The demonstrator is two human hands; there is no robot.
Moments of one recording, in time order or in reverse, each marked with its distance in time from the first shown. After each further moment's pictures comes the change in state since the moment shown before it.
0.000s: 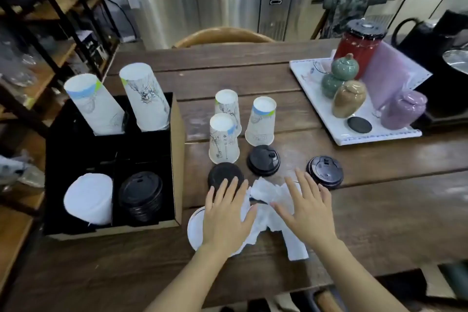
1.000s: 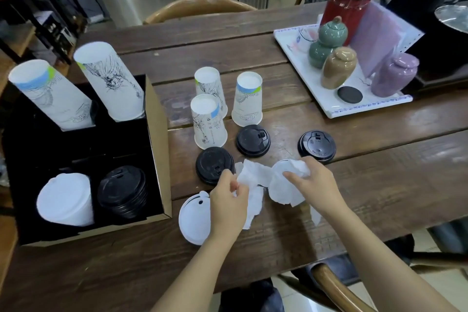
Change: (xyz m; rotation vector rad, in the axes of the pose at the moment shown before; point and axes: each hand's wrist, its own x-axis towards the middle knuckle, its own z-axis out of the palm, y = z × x) left_hand 0.004 0.036 -0.018 -0.826 0.021 -0.379; right_hand 0.015 0.012 -0.039 0.716 -0.277 0.465
